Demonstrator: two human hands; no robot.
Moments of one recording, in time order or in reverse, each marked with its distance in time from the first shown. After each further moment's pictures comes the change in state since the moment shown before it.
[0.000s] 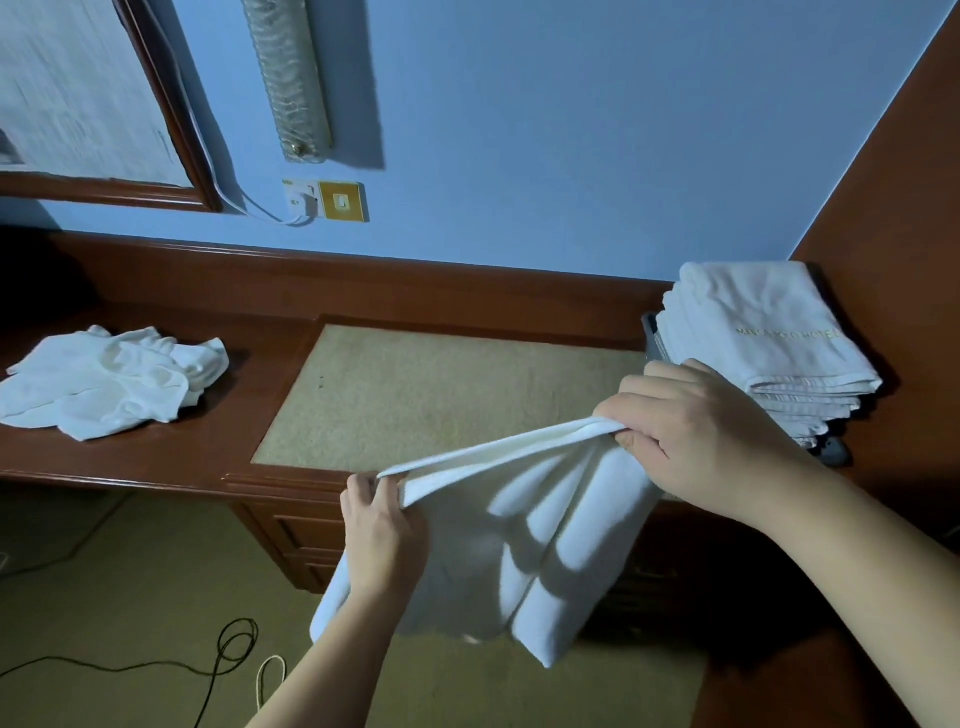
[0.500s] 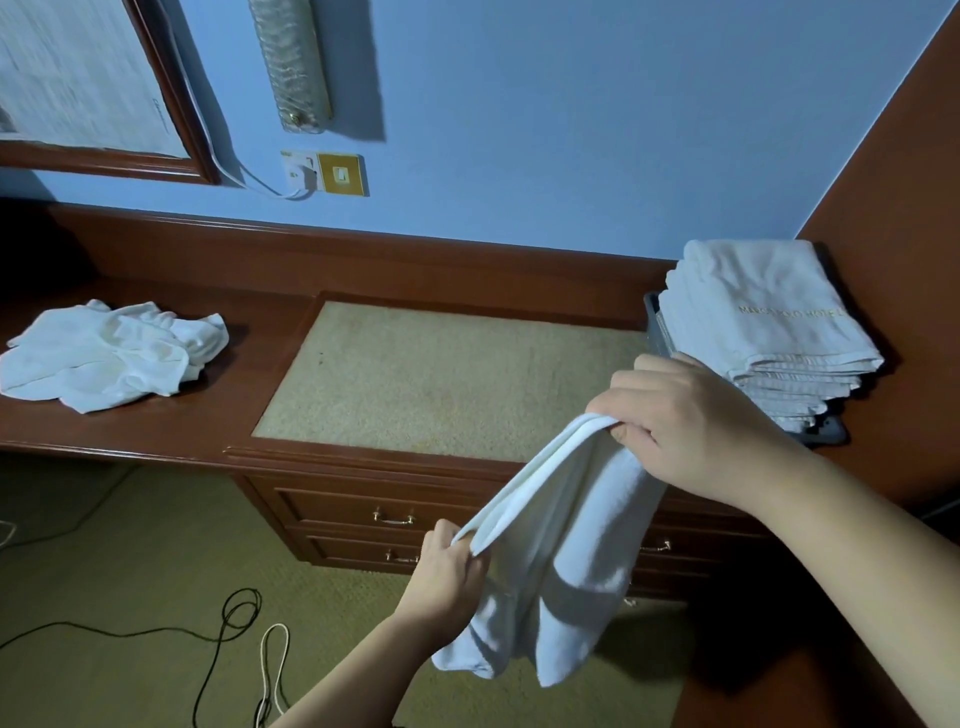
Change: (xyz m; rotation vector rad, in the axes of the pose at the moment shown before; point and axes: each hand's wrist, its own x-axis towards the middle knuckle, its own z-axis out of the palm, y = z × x) left_hand -0.077 -0.022 0.046 0.026 -0.614 0.211; right_hand -0.013 -0.004 0.016 0.057 -0.075 -0.002
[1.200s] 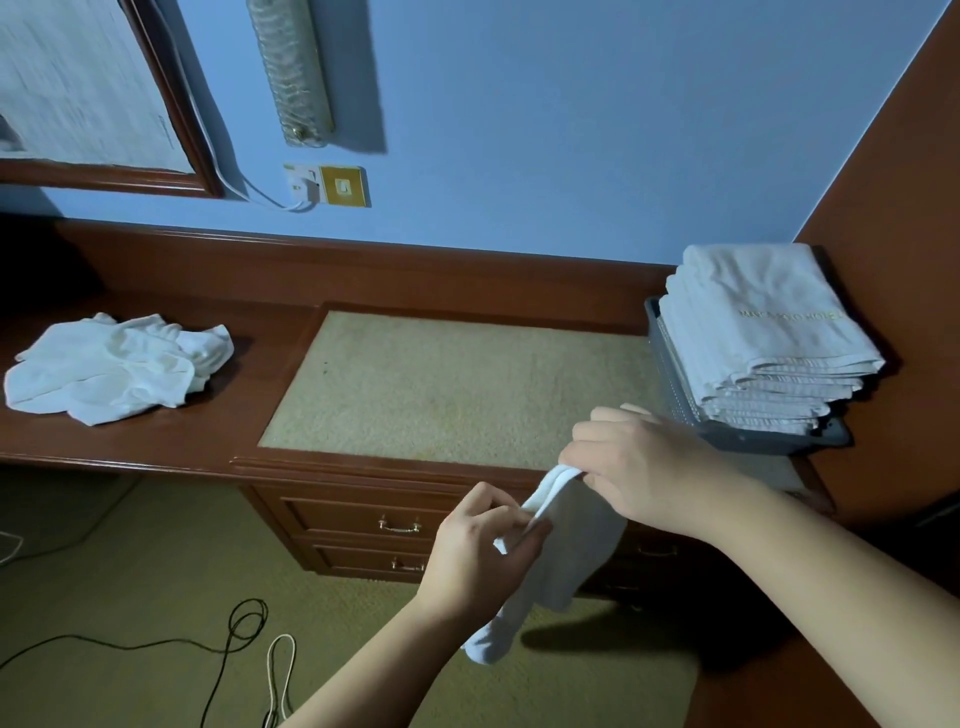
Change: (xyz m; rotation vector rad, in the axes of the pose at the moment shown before) left_hand 0.001 0.084 -0.057 -0.256 0.415 0.338; right_hand 0.000 -0.021 0.037 0.019 -0.305 0.054
